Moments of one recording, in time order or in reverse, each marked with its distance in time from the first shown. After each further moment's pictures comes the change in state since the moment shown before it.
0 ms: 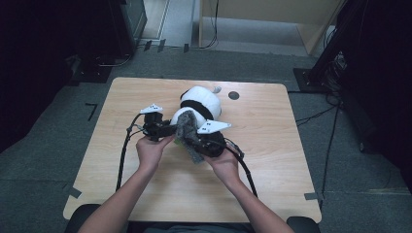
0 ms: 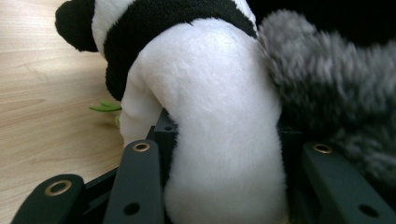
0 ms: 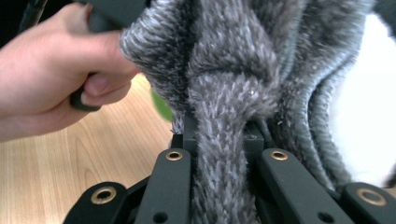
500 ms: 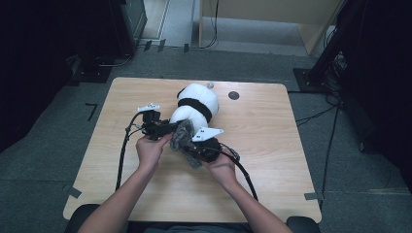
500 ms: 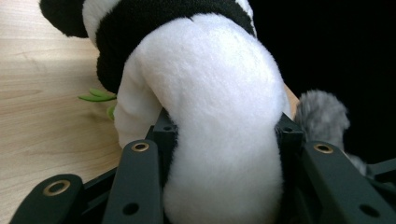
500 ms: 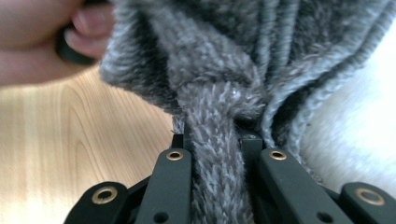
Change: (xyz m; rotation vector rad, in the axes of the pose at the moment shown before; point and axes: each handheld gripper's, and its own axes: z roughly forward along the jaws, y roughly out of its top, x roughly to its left) left arm 0.005 0.001 0.000 -0.006 -0.015 -0.081; right arm 0.002 -0.021 0.021 0.057 0.033 -0.077
